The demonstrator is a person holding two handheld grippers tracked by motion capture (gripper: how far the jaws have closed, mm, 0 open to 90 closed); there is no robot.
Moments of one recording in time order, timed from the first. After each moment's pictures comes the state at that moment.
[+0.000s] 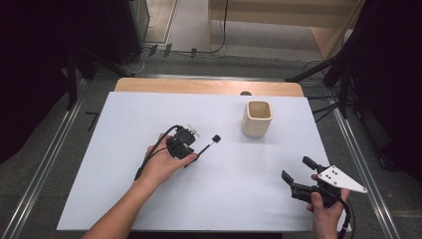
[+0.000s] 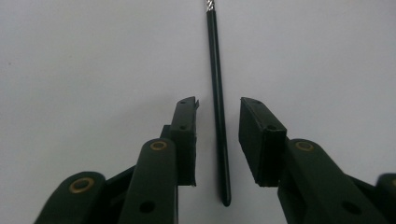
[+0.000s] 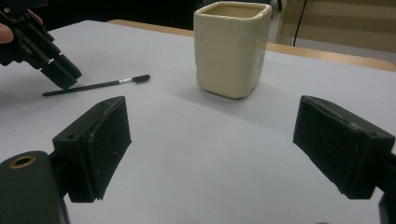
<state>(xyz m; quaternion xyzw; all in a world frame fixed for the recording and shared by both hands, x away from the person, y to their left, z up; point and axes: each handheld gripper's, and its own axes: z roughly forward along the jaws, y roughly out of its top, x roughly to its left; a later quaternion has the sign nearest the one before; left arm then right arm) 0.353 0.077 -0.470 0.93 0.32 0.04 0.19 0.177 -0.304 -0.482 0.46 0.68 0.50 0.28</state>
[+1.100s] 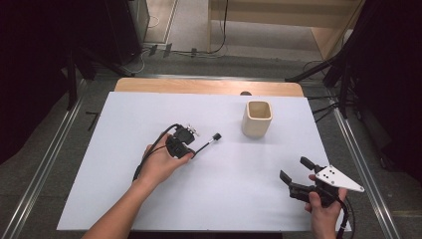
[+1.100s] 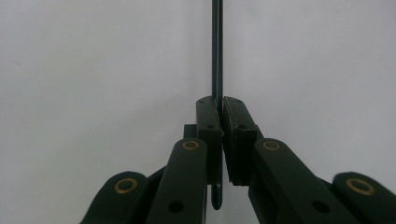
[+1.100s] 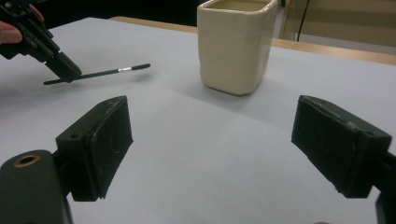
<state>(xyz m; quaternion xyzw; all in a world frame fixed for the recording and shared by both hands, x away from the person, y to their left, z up) 0.354 0.084 -0.464 0.92 0.32 0.03 0.21 0.179 -0.300 -0.484 0.46 0.68 0.50 0.27</state>
